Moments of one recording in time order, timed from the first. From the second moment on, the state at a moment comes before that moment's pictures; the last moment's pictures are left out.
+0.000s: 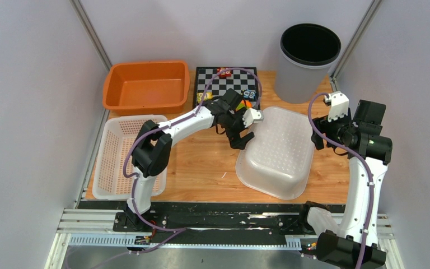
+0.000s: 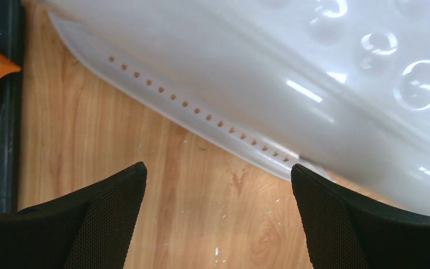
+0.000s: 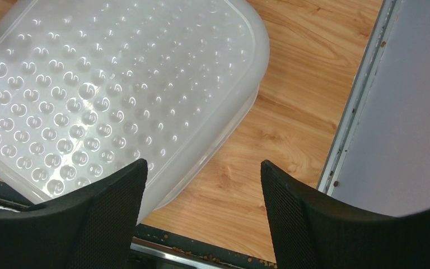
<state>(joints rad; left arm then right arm) -0.74 2.06 1.69 -0.61 0.47 0.49 -0.30 0.96 1.25 -1.07 -0.39 -0.52</state>
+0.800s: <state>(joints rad) -0.86 2.21 1.75 -0.51 0.51 0.15 -0.30 0.89 1.25 -1.14 -0.46 -0.55</state>
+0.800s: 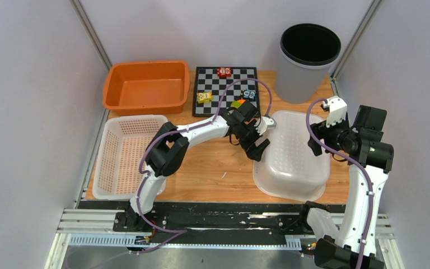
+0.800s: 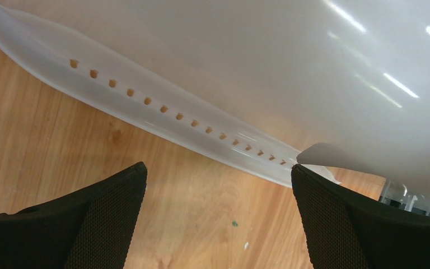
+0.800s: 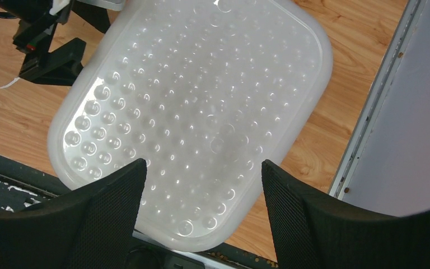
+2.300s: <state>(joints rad) -0.58 1.75 1.67 -0.74 0.42 0.31 0.17 0.91 1.06 -1.06 -0.19 -0.52</state>
